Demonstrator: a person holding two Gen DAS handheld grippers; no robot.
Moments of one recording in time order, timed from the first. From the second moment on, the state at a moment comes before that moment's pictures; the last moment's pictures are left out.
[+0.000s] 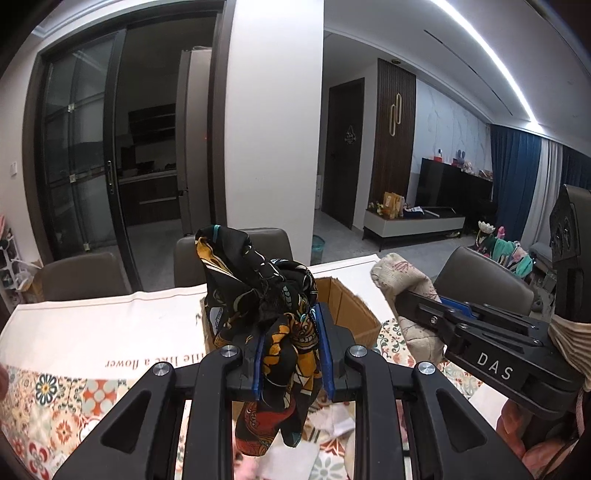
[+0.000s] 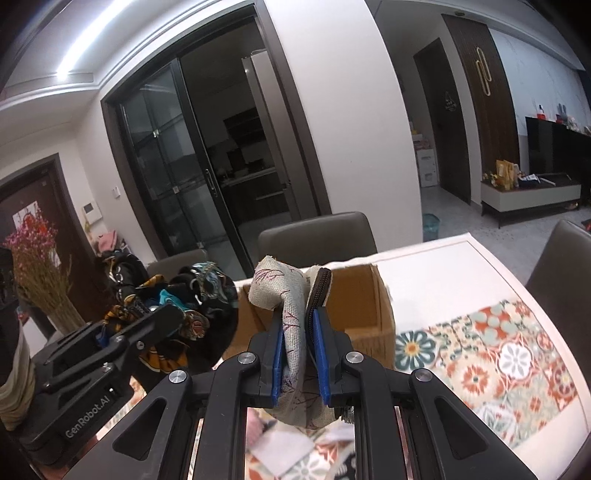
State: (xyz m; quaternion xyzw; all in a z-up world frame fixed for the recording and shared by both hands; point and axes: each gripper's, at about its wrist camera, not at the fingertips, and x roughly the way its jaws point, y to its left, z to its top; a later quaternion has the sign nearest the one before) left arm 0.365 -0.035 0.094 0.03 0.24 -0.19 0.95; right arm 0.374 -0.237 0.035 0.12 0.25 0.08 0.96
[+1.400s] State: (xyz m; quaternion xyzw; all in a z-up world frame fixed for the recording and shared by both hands) left arm 0.532 -0.075 -0.004 0.01 0.42 -0.20 0.89; right arm 0.572 -0.264 -0.045 0.13 0.42 0.13 0.89
